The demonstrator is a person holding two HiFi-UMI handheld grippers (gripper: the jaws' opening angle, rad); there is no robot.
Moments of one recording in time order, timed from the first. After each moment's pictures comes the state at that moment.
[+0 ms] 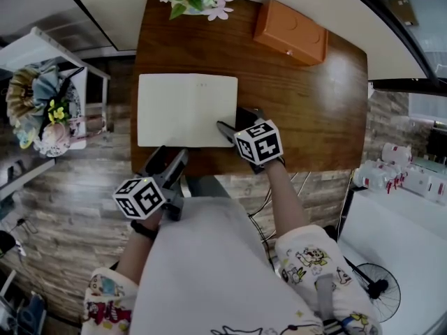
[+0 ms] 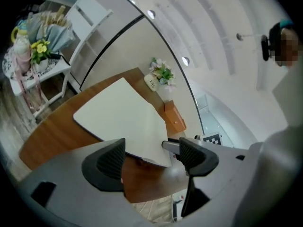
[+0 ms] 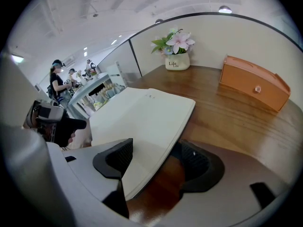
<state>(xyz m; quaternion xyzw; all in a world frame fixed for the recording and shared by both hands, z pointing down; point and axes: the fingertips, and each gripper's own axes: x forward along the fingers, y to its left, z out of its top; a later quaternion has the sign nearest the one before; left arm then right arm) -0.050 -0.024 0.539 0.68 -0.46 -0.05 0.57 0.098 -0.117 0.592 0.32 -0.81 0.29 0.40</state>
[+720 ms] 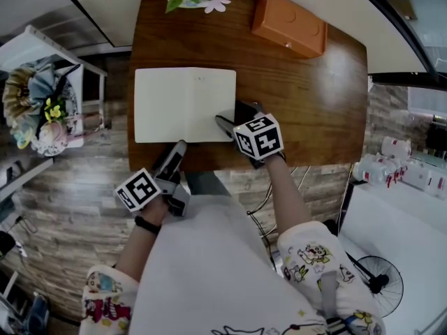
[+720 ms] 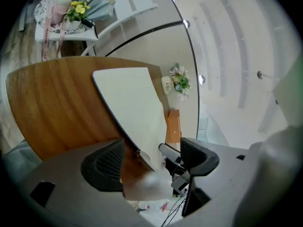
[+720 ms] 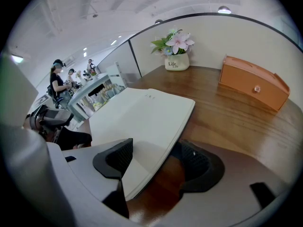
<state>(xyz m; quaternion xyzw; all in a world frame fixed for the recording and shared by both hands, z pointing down) -0.041 -0.018 0.562 0.57 -0.43 -0.17 0.68 0.097 -0.117 0.592 0.33 -0.81 0.29 0.40</state>
